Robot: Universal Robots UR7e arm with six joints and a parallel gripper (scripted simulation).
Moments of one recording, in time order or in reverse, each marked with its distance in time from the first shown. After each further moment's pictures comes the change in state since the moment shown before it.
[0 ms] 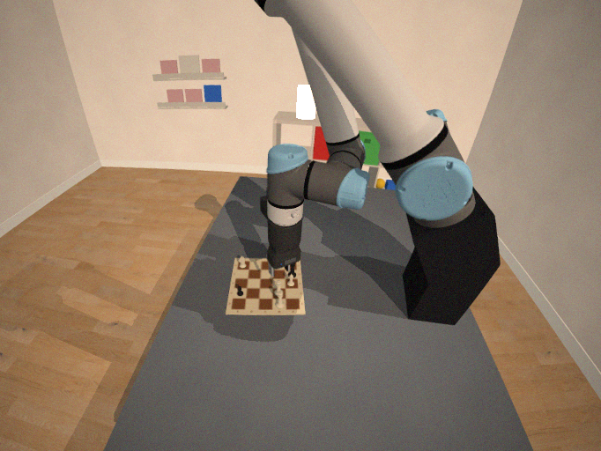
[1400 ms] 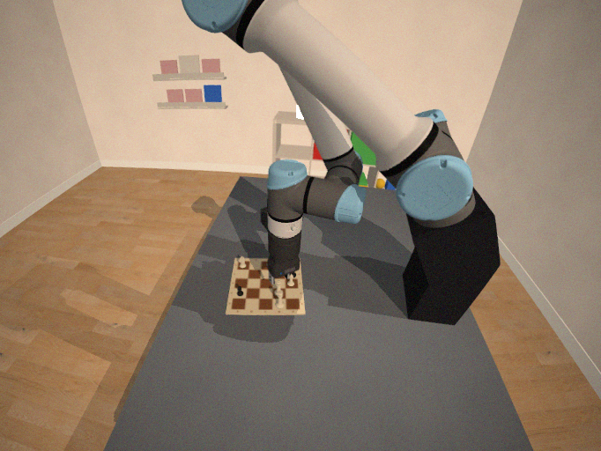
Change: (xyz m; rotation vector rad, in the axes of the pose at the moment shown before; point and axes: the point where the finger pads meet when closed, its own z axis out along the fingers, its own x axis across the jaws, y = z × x) arm 0.000 -0.002 0.033 0.003 -0.003 0.000
